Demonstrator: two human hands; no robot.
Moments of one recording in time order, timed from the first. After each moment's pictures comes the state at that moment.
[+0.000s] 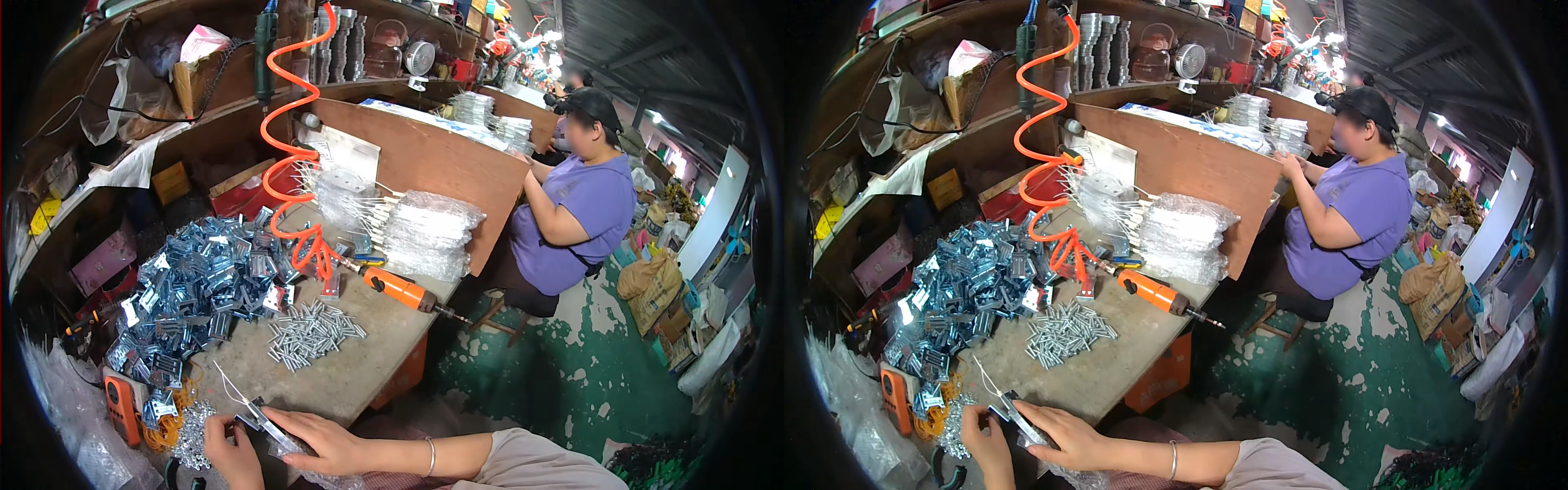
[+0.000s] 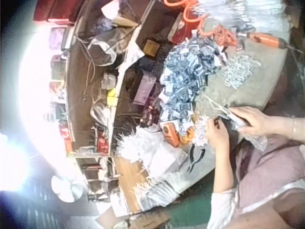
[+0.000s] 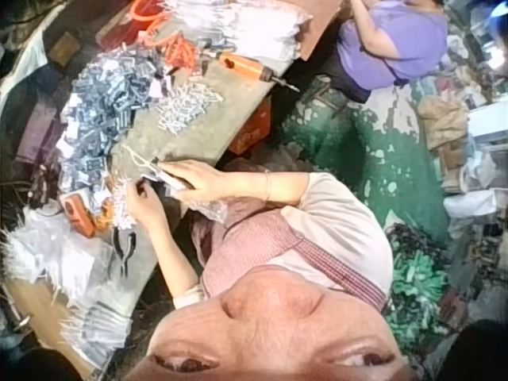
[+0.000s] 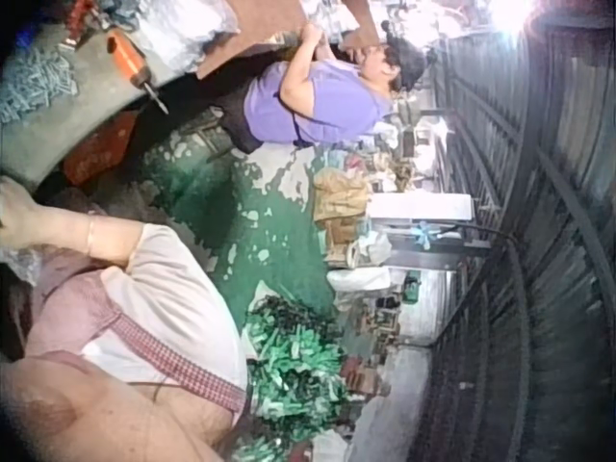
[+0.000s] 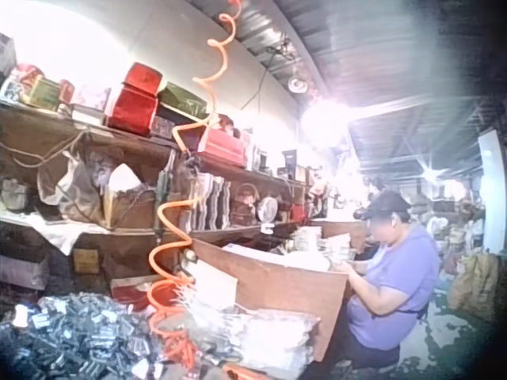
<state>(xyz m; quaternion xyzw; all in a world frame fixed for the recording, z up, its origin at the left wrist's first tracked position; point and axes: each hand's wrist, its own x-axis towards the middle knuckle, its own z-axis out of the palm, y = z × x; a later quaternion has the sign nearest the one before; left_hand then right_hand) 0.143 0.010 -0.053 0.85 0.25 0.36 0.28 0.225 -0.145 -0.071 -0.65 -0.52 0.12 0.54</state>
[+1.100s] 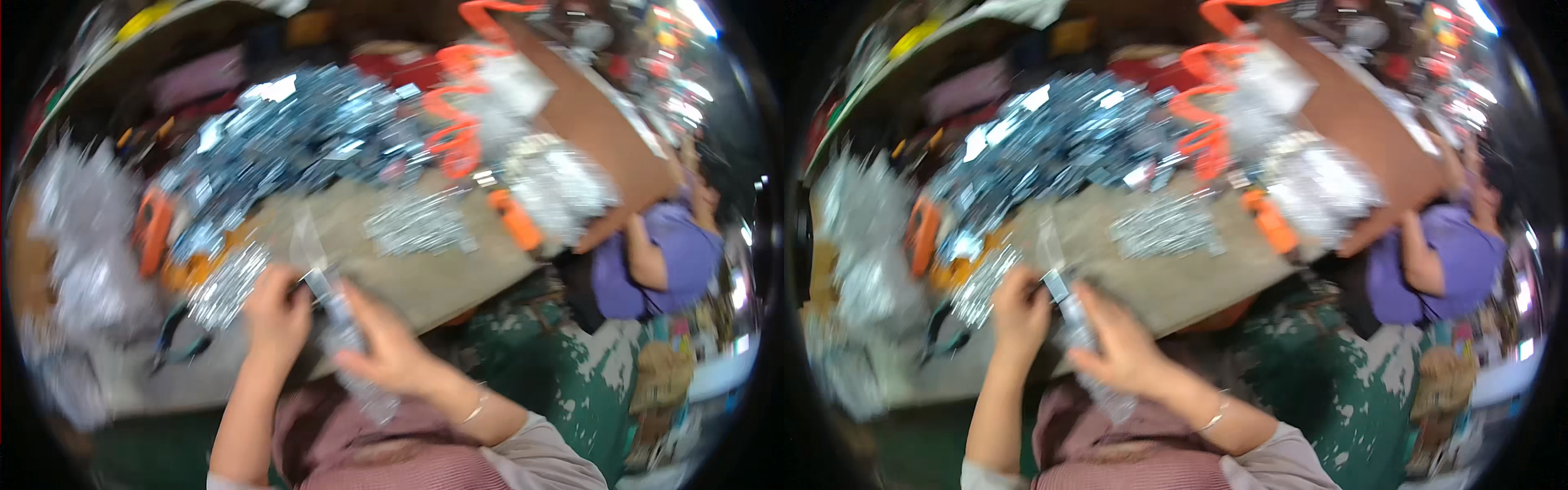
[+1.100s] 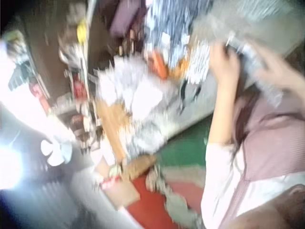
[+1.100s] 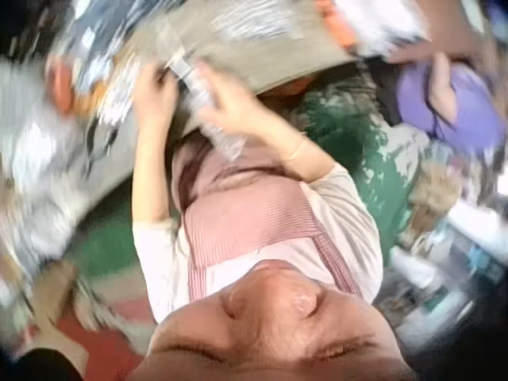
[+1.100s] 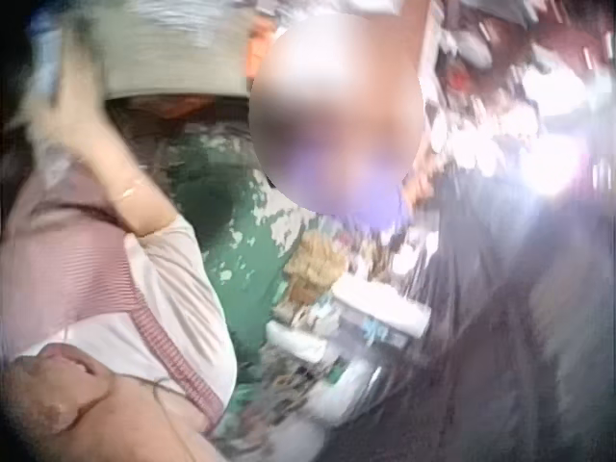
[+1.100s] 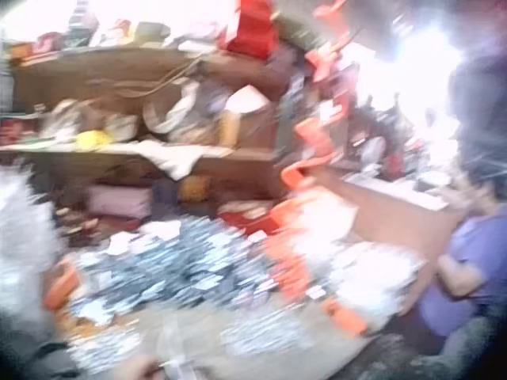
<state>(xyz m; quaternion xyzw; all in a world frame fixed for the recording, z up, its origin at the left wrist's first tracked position) 0.154 0.011 -0.056 0.84 0.20 0.36 0.35 0.233 -0.153 -0.059 -0.69 -0.53 0.13 0.48</state>
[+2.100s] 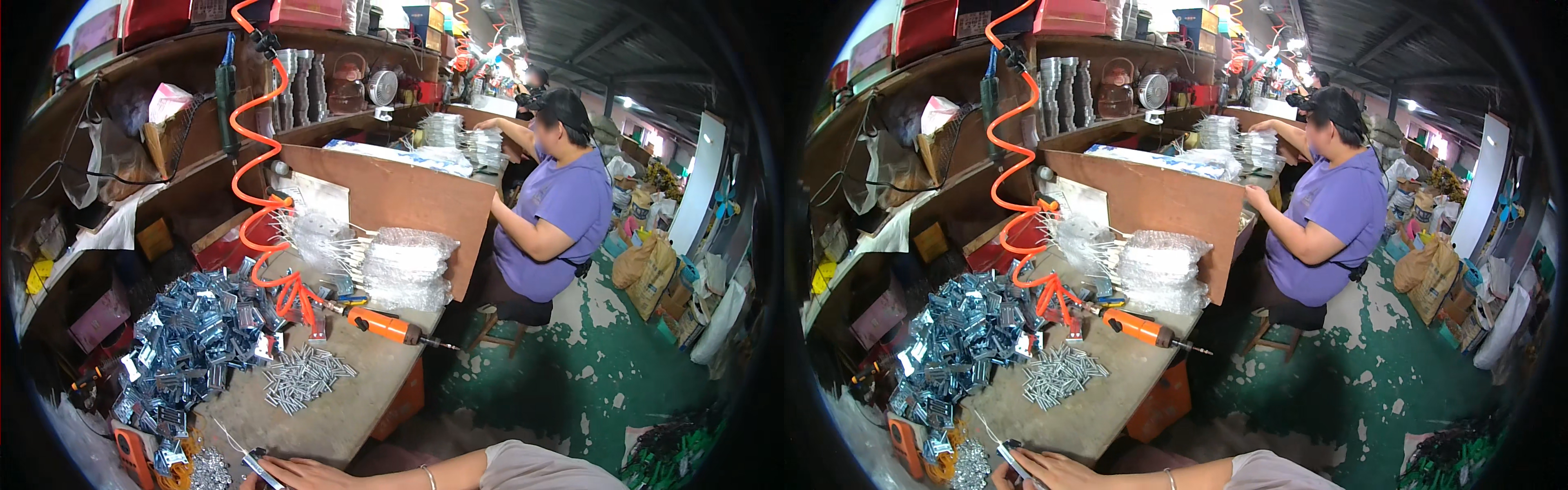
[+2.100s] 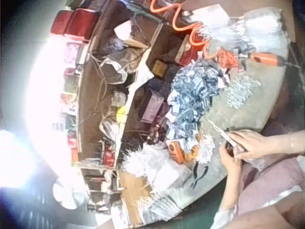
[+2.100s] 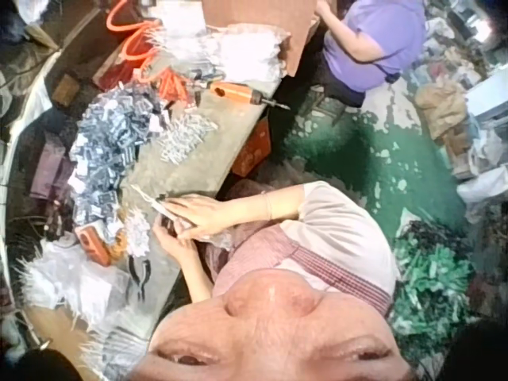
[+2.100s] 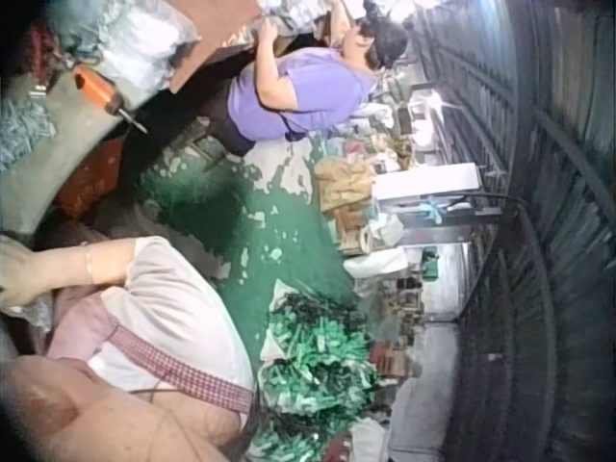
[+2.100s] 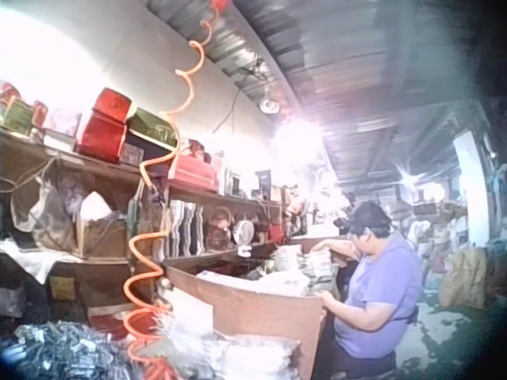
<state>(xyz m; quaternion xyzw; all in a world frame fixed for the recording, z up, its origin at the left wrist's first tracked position) 0.107 -0.033 -0.054 0.82 0.24 0.27 0.45 0.210 -0.142 -0.058 -0.71 -0.51 0.13 0.46</state>
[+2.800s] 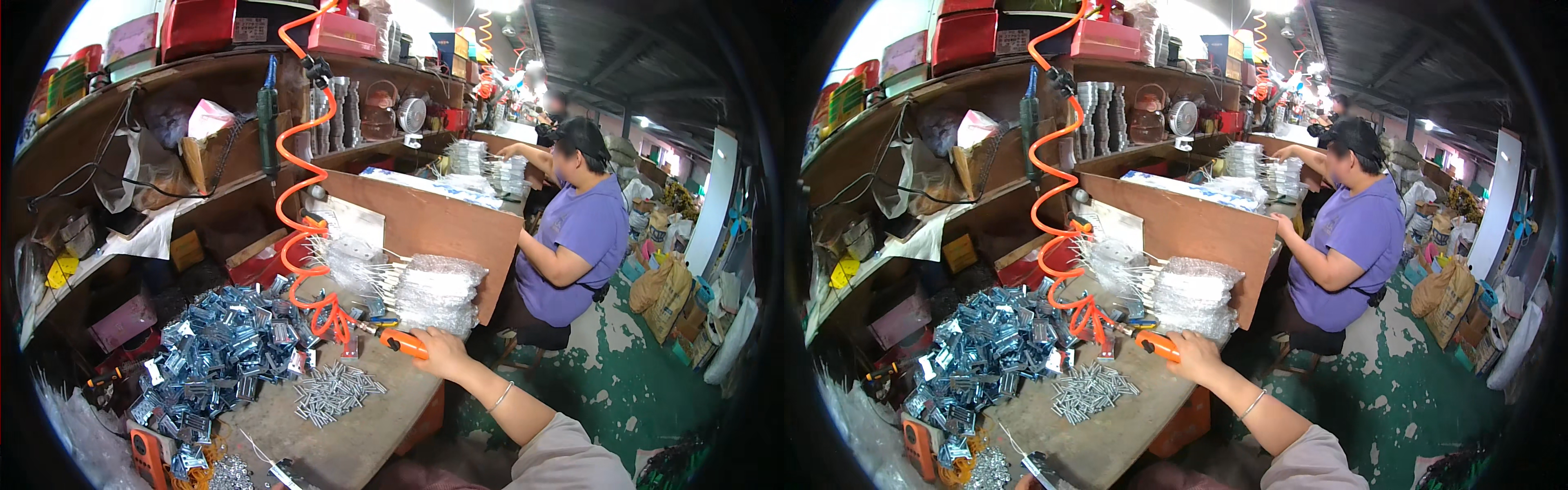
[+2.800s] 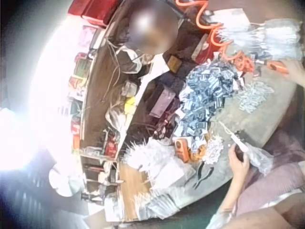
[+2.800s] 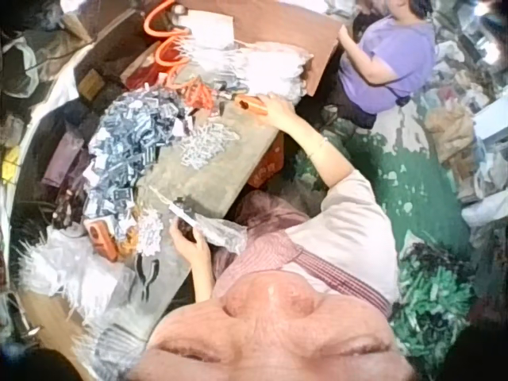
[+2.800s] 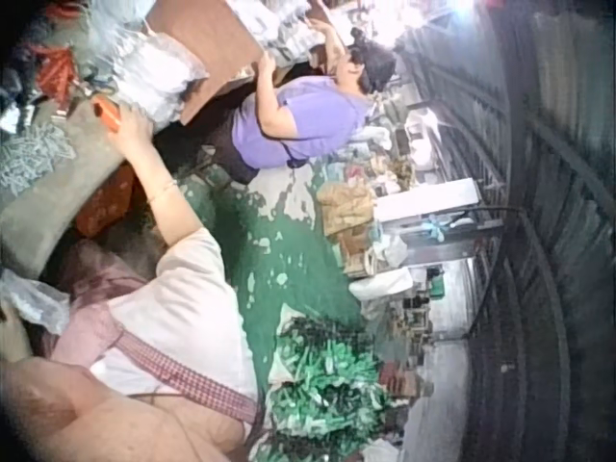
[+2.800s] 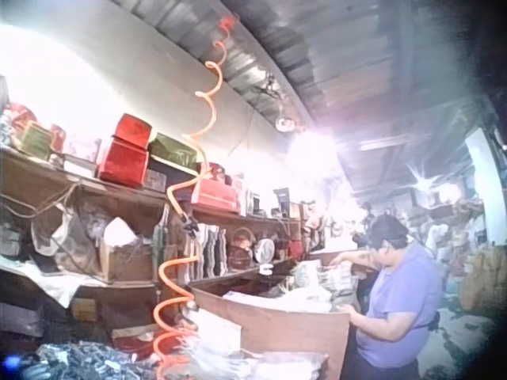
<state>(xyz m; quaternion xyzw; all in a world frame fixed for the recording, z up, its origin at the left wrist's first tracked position) 0.098 -0.025 -0.069 0.83 0.20 0.27 0.45 0.425 -0.275 -0.042 -0.96 -0.22 -0.11 0.16</state>
